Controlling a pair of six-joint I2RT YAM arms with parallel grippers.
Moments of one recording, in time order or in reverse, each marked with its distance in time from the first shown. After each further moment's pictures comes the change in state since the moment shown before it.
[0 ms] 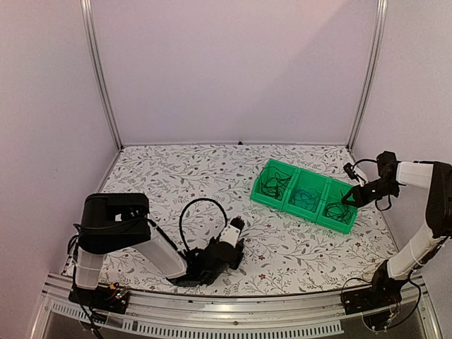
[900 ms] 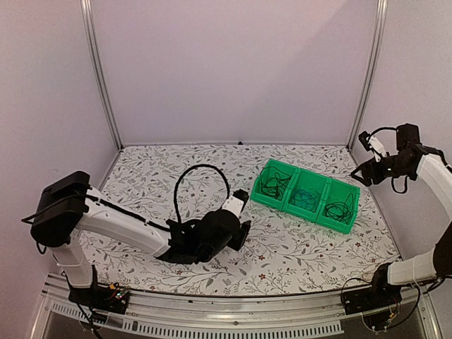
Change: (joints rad) left arm 0.030 -0.307 0.122 -0.488 0.090 -0.044; right arm 0.022 -0.315 0.149 -0.128 0.167 0.019
